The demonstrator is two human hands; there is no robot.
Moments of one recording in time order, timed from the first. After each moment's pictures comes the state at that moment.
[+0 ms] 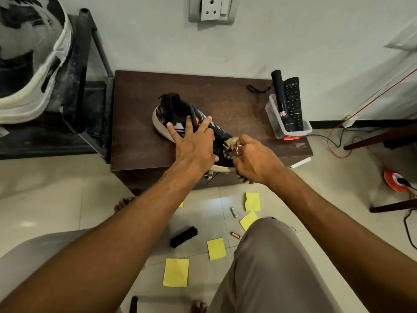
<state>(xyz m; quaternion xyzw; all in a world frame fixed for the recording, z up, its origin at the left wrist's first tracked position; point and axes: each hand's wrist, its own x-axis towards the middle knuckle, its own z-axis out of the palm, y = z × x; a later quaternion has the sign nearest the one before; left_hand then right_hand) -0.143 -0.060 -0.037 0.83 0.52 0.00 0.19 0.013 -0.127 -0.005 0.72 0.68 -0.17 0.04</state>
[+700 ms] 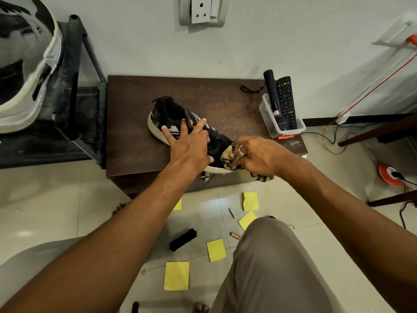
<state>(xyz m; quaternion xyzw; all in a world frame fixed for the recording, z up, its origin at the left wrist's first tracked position) -0.144 -0.056 -0.038 0.83 0.51 0.00 0.21 0.039 -0.119 0.017 0.67 0.71 -0.21 0.11</state>
